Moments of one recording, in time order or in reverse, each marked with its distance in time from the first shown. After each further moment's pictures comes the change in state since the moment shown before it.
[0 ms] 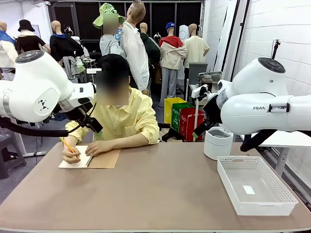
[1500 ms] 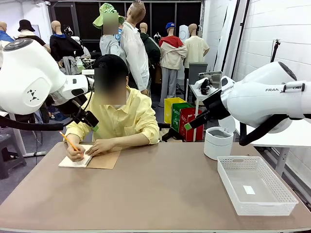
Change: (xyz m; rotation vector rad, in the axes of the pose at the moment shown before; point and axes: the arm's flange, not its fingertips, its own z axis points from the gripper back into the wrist) left arm -0.002 0.001 0.035 -0.007 0.000 0.063; right arm 0.007 -0.010 0.004 0.191 -0.237 0.040
